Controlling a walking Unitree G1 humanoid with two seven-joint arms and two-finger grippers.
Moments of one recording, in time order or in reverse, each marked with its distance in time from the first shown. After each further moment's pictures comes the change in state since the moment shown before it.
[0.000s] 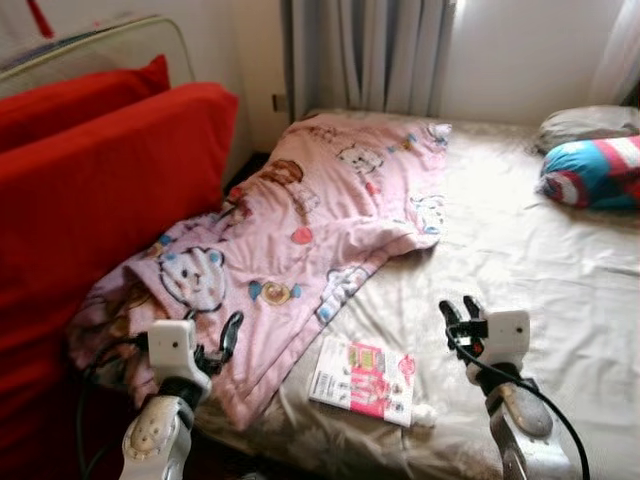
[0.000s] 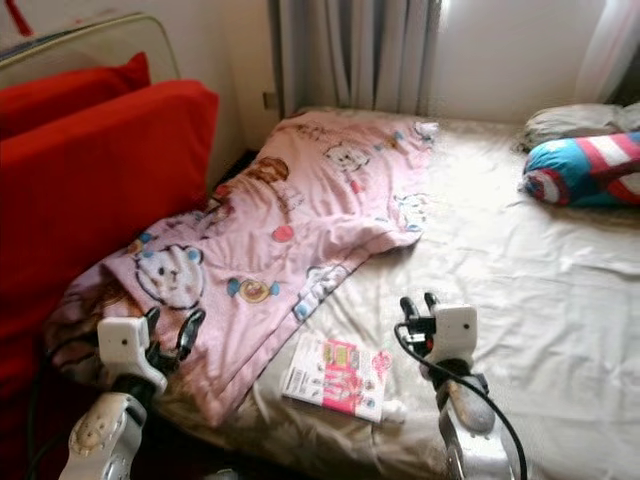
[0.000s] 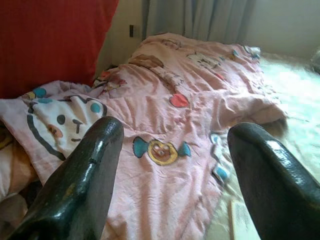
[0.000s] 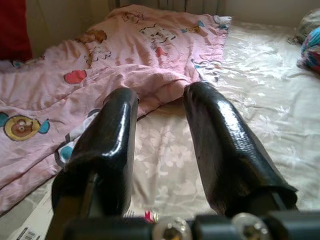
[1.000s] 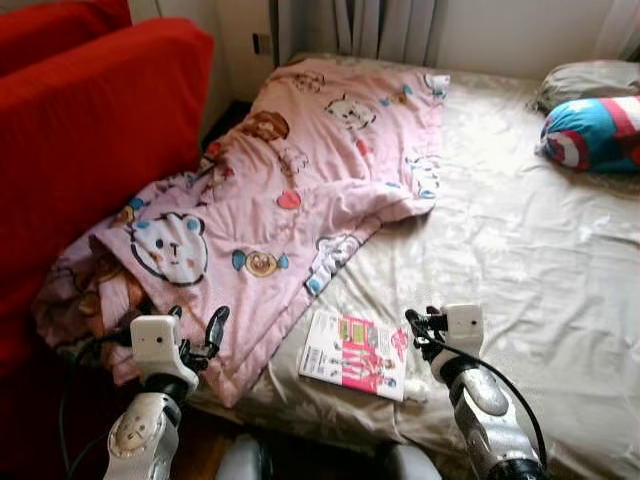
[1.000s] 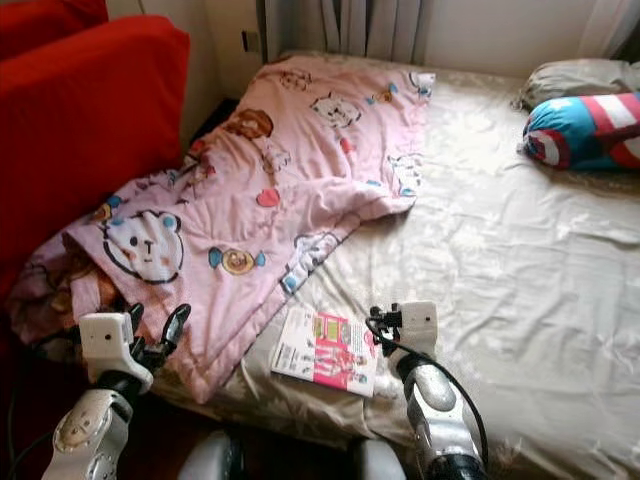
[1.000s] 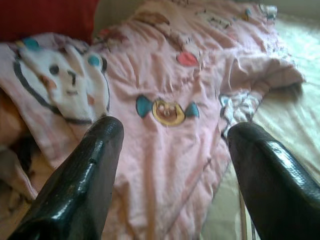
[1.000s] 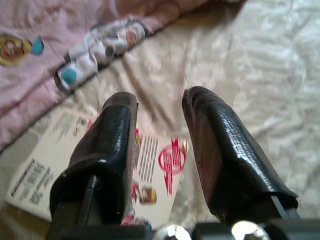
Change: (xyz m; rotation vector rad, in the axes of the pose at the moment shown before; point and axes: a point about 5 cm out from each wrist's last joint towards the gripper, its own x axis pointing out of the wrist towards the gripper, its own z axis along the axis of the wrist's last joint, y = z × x) left arm 0.003 0.006 0.009 -0.002 0.012 0.020; right arm 0.024 0.019 -0.028 0.076 0.163 0.034
